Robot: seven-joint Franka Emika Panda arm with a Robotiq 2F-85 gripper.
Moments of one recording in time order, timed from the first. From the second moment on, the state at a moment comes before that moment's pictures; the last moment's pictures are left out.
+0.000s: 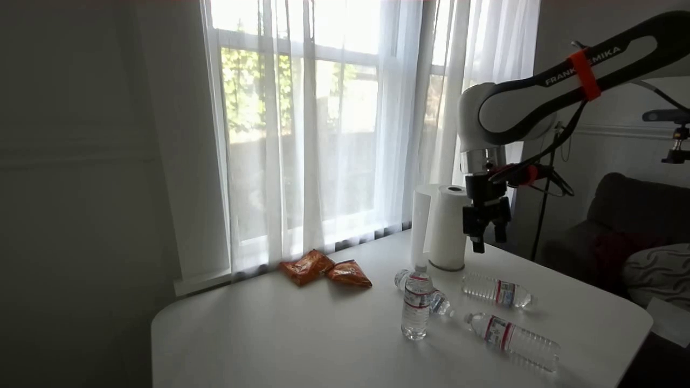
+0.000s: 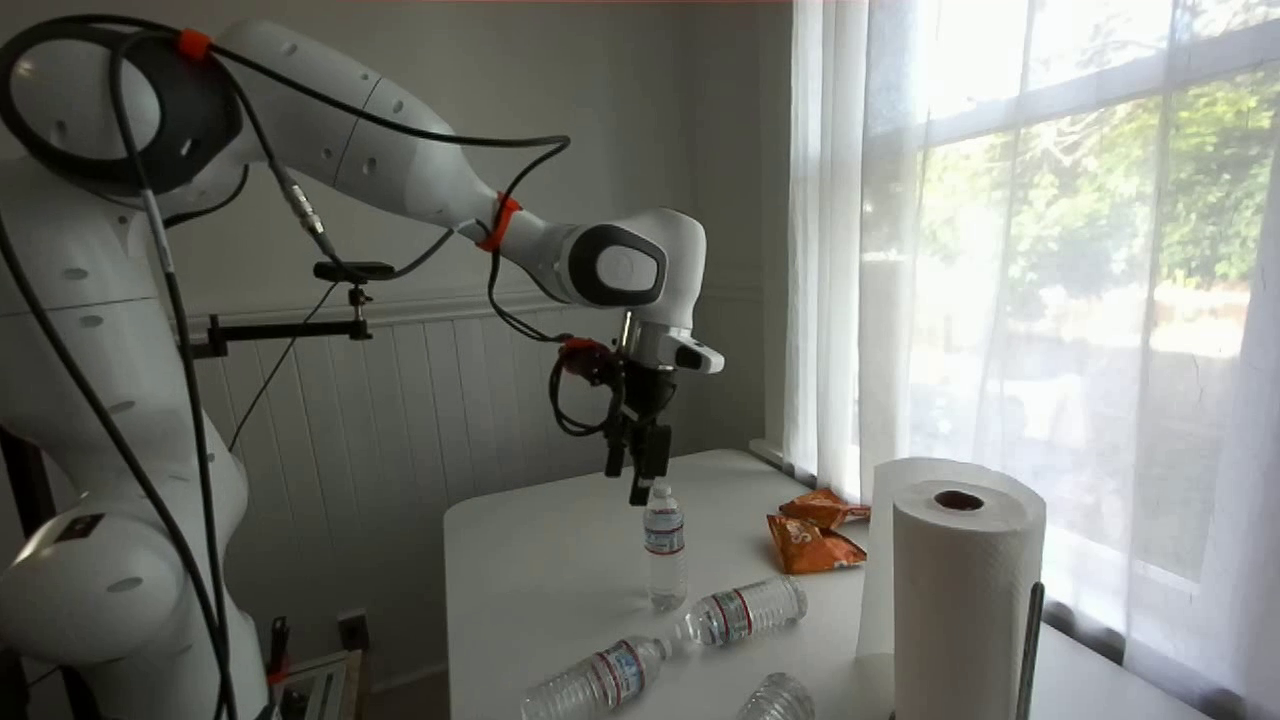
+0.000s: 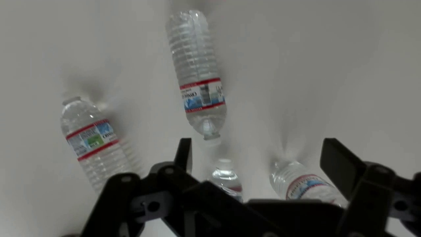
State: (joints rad) arm 0.03 -0.09 0.03 -2.16 0.01 1.83 0.09
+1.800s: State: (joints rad) arm 0.00 0.38 0.00 -2.14 -0.02 2.03 -0.19
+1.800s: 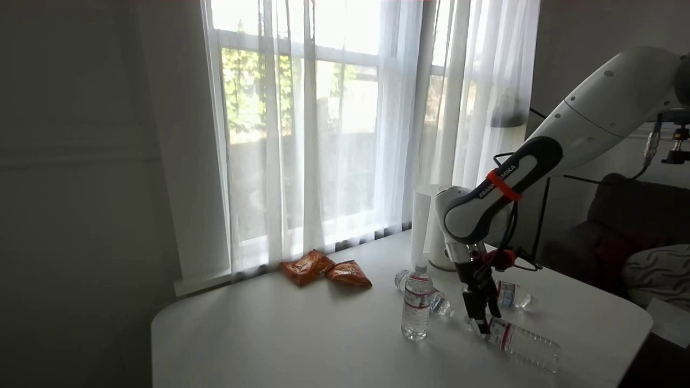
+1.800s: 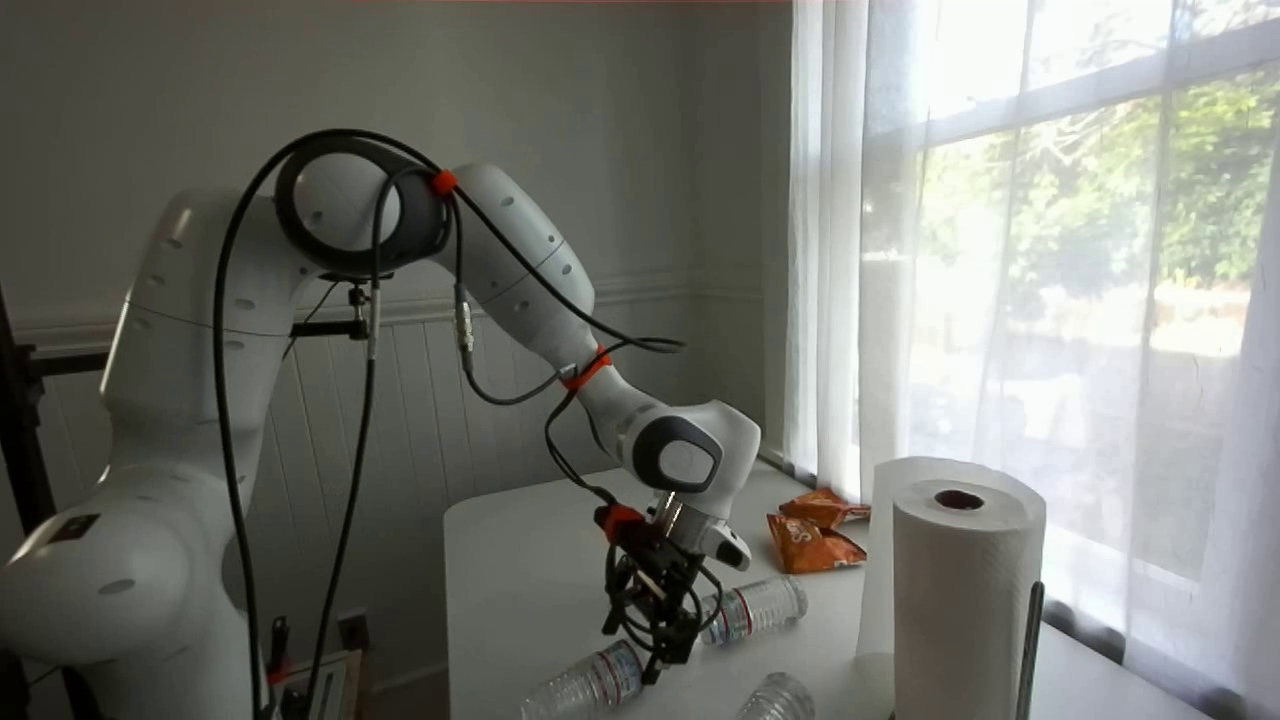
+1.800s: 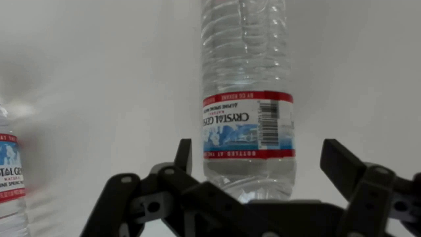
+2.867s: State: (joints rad) arm -0.01 0.43 -0.01 -2.05 -0.03 1.95 -0.20
